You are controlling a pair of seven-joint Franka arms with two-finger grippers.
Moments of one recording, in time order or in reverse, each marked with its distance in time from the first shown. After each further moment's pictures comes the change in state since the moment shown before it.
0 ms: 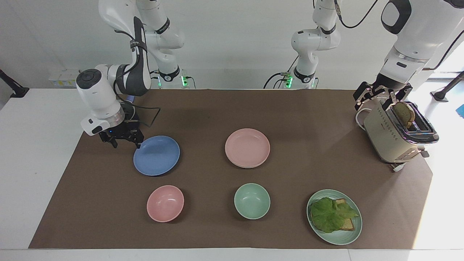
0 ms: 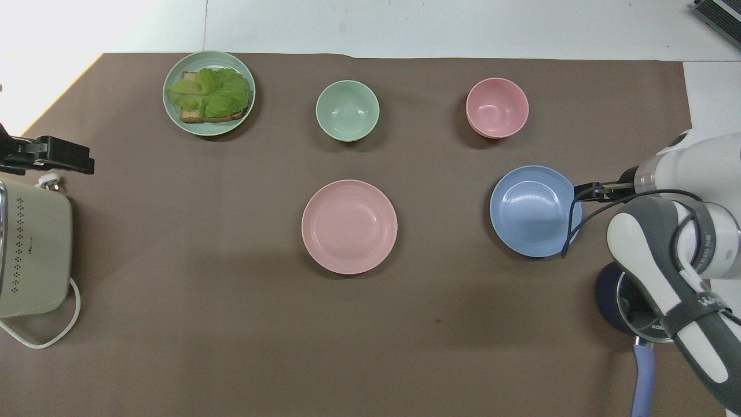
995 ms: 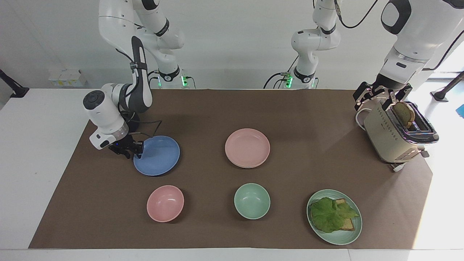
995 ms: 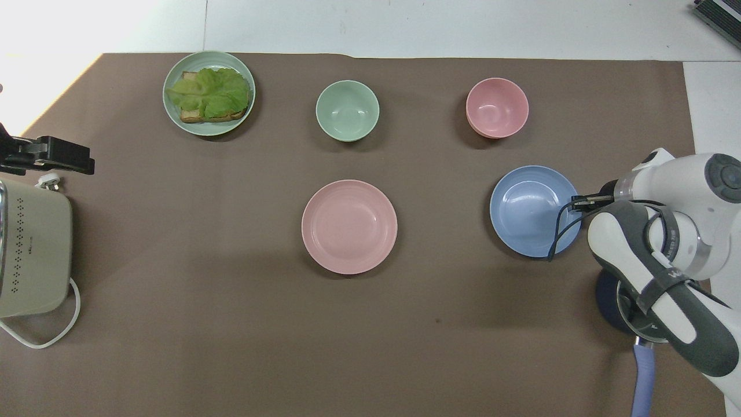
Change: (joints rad) left arm 0.000 0.000 0.000 0.000 0.000 -0.001 0.000; right arm -0.031 0.114 0.000 -0.056 0.092 0.151 -0.114
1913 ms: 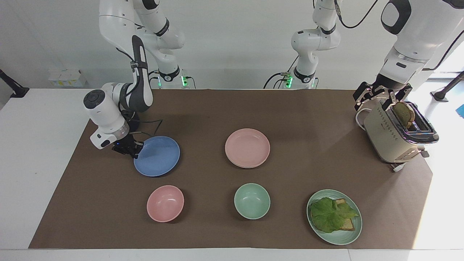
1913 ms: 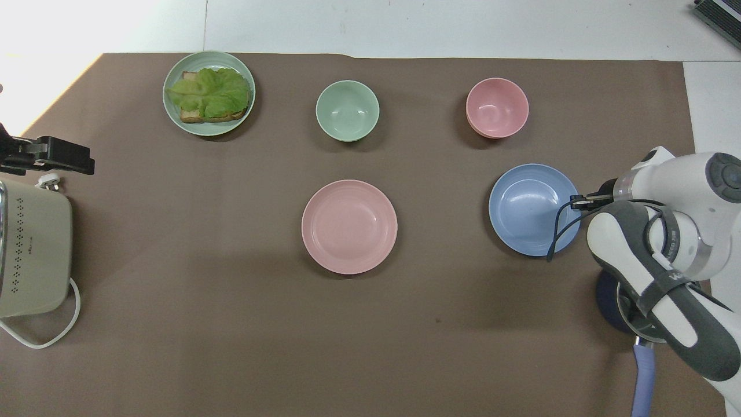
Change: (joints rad) left arm 0.000 0.000 0.000 0.000 0.000 0.000 0.000; right arm 0.004 -0.019 0.010 0.001 0.004 -0.005 -0.003
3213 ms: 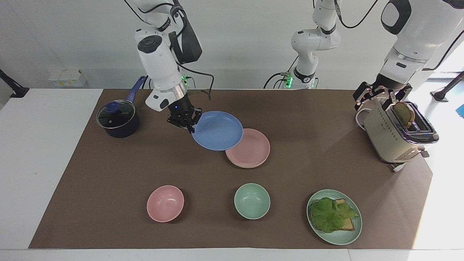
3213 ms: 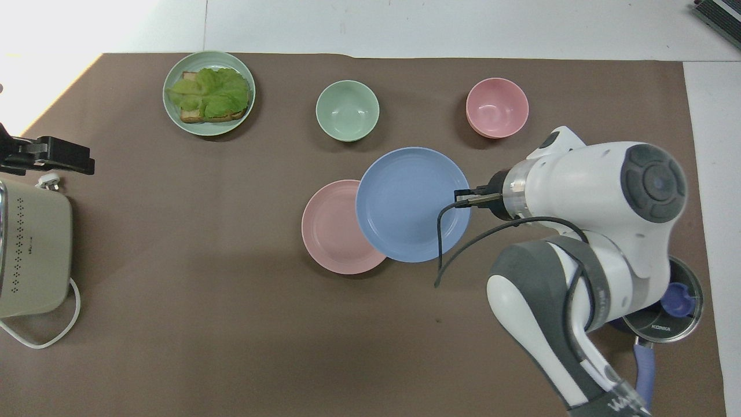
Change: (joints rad) left arm 0.000 0.000 0.000 0.000 0.000 0.000 0.000; right arm 0.252 -0.178 0.194 0.137 0.106 -0.165 0.350
